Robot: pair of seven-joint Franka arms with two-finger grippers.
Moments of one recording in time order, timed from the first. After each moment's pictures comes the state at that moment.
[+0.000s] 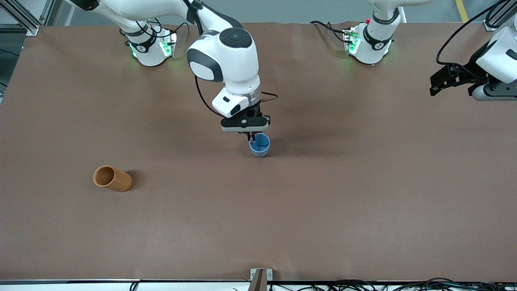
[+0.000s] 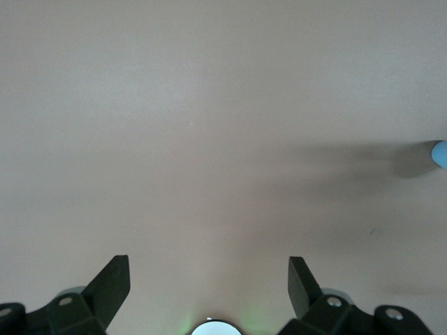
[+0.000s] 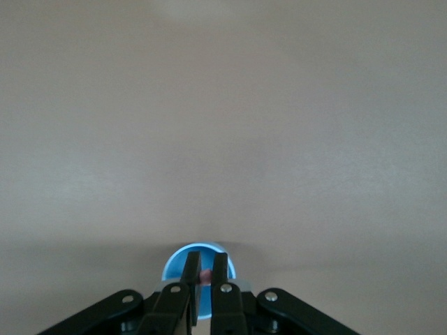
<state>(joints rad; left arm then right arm) 0.02 -0.05 -0.14 -1.56 0.01 1.47 -0.08 0.25 0.56 0.68 -1.52 -0.62 2.11 1.10</state>
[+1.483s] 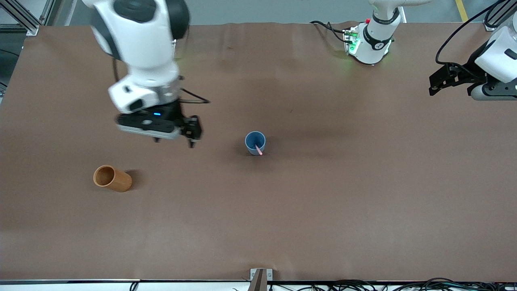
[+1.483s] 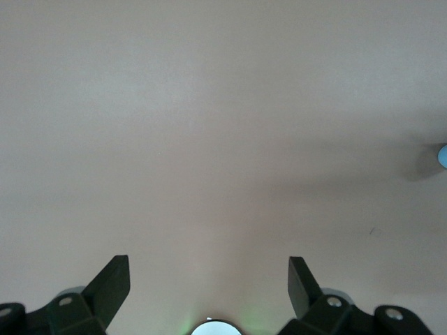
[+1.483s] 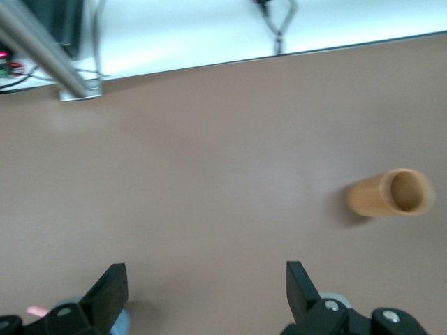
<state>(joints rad) 0.02 -0.05 -0.14 -1.56 0.01 1.47 -0.08 0.00 0.24 0.56 -1.43 -0.37 1.80 0.78</state>
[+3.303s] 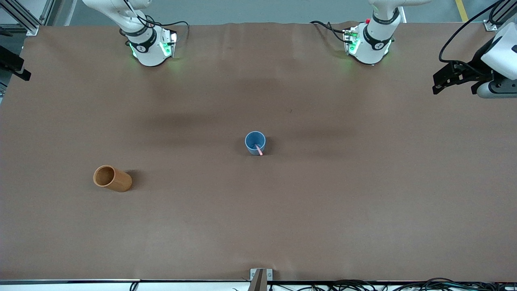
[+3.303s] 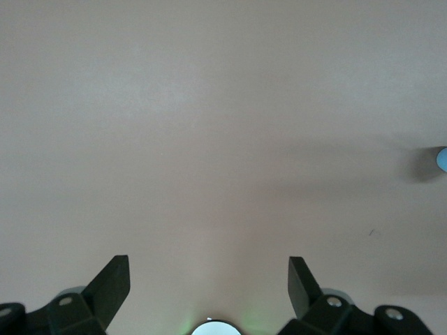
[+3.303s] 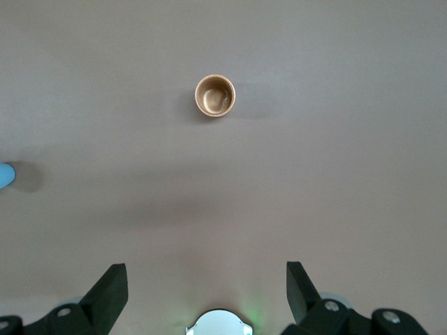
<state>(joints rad) 0.03 -0.05 -0.14 -1.54 0.01 1.46 -0.08 -0.01 -0.01 -0.07 -1.34 -0.01 1.28 -0.02</state>
